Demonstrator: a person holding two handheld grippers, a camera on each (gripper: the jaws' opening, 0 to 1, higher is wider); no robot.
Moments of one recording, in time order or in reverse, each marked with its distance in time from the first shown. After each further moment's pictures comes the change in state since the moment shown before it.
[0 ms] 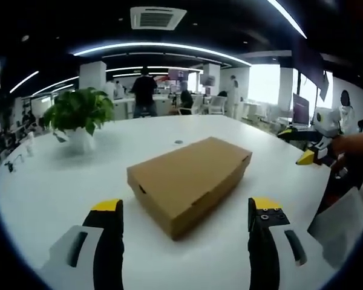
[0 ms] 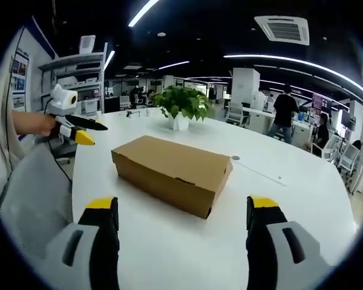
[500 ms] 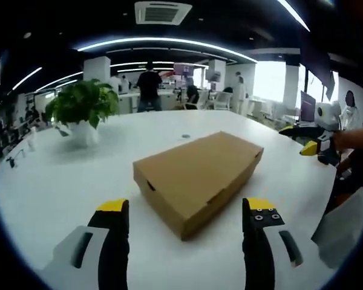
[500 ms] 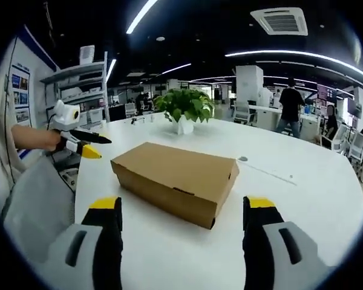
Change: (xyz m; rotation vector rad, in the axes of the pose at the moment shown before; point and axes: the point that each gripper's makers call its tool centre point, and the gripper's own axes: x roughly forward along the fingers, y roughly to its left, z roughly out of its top) left arm 0.017 0.017 -0.010 -0.026 0.034 0.026; right arm 0.023 -0.013 0.006 0.093 -0.027 0.064
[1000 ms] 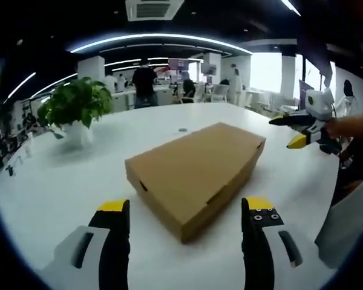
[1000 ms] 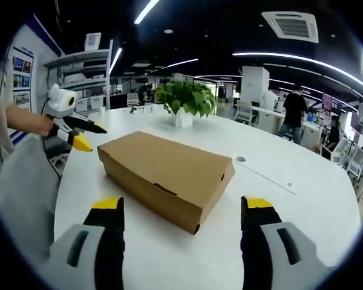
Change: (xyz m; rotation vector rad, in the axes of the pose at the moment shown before) left arm 0.021 -0.005 -0.007 0.062 0.037 0.002; right arm 0.036 -0.023 -0.014 -0.115 0.054 0.002
